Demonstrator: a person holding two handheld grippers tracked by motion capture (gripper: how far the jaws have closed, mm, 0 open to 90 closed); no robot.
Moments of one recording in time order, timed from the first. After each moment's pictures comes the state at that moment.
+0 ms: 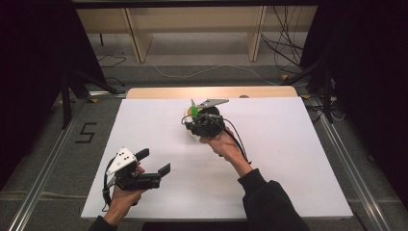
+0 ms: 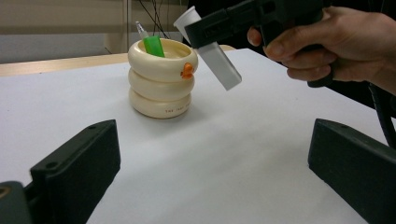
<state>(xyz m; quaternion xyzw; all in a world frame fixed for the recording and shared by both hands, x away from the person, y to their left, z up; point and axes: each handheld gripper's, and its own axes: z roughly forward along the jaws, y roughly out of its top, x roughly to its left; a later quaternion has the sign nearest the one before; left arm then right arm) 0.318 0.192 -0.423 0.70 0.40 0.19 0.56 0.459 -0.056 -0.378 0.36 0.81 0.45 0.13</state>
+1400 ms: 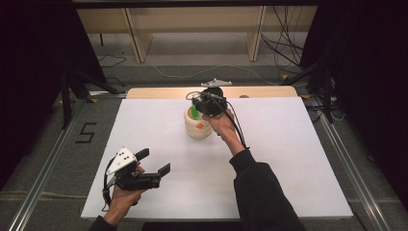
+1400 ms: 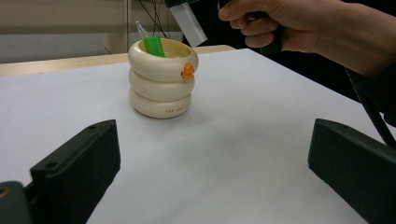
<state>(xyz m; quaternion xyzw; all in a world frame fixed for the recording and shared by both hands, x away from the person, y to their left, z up) 0.319 0.192 -0.423 0.69 0.40 0.19 0.57 0.518 -0.060 -0.368 0.42 0.75 0.46 0.21</state>
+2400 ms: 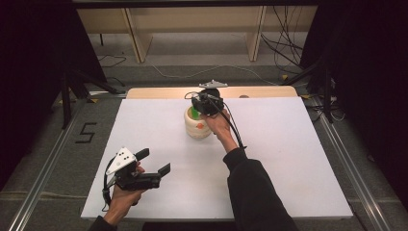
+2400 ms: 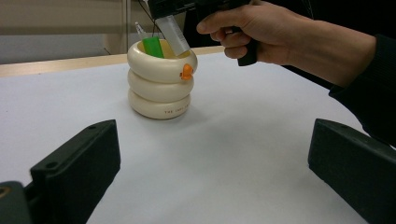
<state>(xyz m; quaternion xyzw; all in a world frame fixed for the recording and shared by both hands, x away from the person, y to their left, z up) 0.319 0.192 -0.423 0.69 0.40 0.19 0.57 0.536 -0.051 -0.389 0.44 0.74 0.46 0.23</state>
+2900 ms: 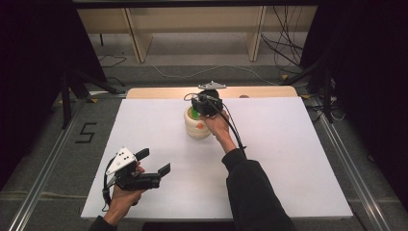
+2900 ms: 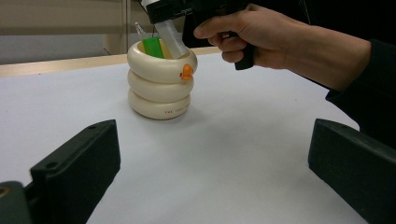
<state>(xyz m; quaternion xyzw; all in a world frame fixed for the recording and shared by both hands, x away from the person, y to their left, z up) 0.318 0.192 -0.423 0.69 0.40 0.19 0.57 0.536 -0.048 -0.394 0.44 0.74 0.45 0.23</state>
